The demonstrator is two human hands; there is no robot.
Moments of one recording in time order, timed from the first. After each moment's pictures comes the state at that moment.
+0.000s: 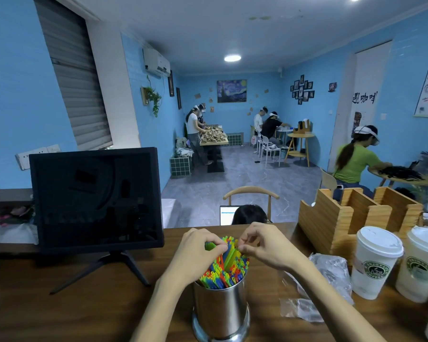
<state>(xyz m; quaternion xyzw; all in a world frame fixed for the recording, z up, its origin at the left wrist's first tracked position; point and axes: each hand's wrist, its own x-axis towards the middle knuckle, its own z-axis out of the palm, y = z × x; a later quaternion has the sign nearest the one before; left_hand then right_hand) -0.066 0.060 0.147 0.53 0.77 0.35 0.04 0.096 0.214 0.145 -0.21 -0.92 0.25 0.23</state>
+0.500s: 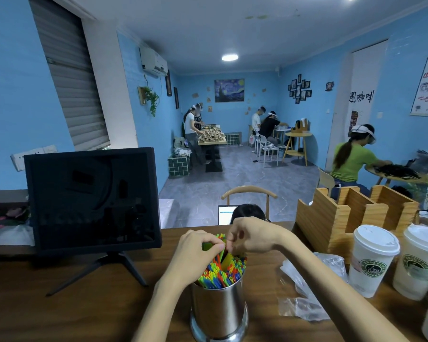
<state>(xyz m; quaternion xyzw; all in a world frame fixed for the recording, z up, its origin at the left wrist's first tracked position) -0.068 0.063 0.140 0.53 0.77 0.37 0.05 0.074 0.214 0.189 -0.15 -0.96 0.24 0.03</state>
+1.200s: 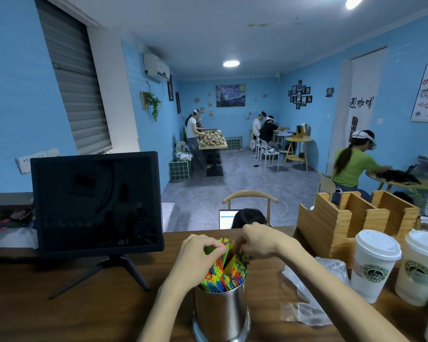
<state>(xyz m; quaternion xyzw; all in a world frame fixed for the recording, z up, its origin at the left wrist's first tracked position) -0.070 0.063 0.134 0.51 0.76 0.39 0.06 0.073 0.210 0.185 -0.20 -0.97 0.13 0.00</state>
